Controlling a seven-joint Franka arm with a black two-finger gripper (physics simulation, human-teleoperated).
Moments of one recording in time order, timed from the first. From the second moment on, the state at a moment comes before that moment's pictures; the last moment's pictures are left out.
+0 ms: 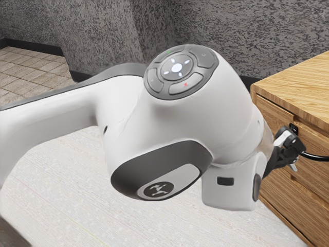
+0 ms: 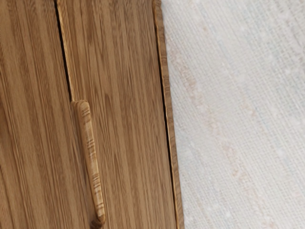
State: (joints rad) arm 0.08 -0.07 -0.69 -1.75 0.23 2.13 1.39
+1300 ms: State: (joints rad) arm 0.11 -0.02 -0.65 -1.71 0.29 2.33 1.52
